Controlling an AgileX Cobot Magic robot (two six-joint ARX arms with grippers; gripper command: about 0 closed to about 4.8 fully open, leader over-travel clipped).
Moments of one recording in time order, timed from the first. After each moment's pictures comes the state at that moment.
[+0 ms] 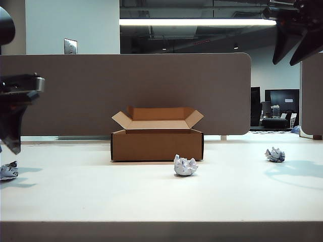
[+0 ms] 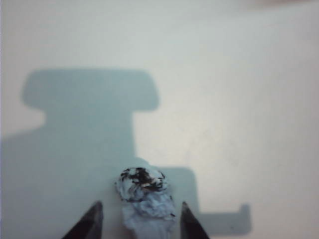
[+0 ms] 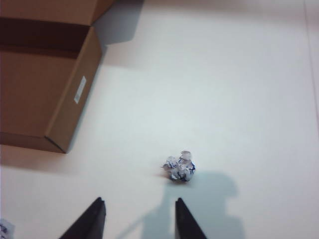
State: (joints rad) left arm -0.12 1.40 0.85 -0.51 0.06 0.08; right arm 0.13 1.29 1.10 -0.43 -0.01 0.00
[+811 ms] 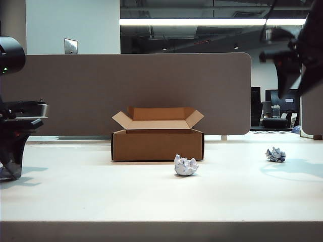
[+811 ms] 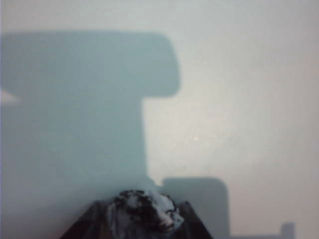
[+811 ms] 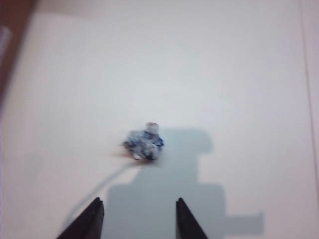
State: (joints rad) left arm -0.12 1.55 0.86 -0.46 0.05 0.09; right arm 0.13 1.45 1.09 -0.42 0.12 0.00
